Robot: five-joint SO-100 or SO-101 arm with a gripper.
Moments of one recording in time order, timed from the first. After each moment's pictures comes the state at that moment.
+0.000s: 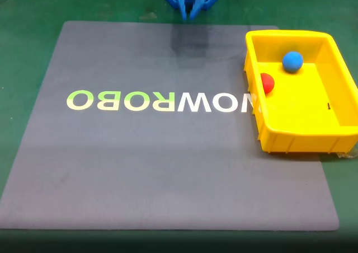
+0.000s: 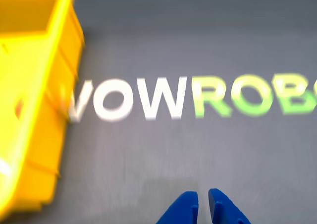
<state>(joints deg) 2.8 177.2 163.2 48.3 -84.6</state>
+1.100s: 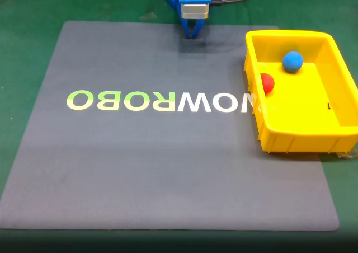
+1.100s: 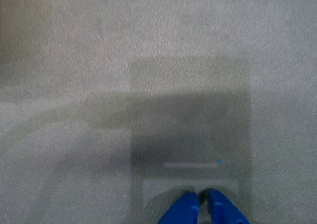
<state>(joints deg) 0.5 189.8 175.9 76.3 -81.3</state>
